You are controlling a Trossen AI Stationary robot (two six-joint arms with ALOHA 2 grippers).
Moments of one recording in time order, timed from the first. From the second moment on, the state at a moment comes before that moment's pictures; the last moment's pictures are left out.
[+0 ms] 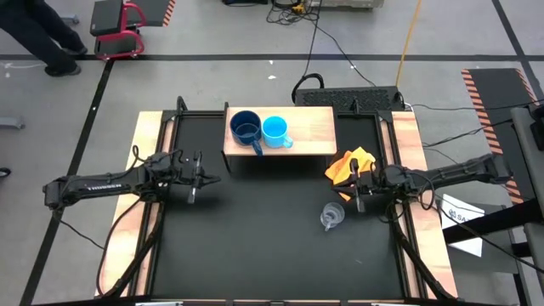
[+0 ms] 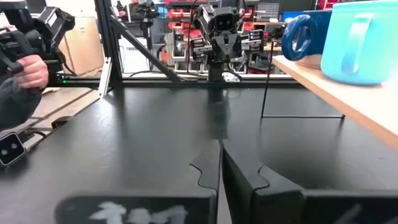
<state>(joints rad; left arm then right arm) 0.27 0.37 0.01 0.22 0.34 0.19 0.09 0.53 0.01 0.45 0.03 0.02</state>
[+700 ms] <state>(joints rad) 0.27 0.37 0.01 0.21 0.37 0.20 -0.11 0.71 0.21 0.46 0.00 0.05</state>
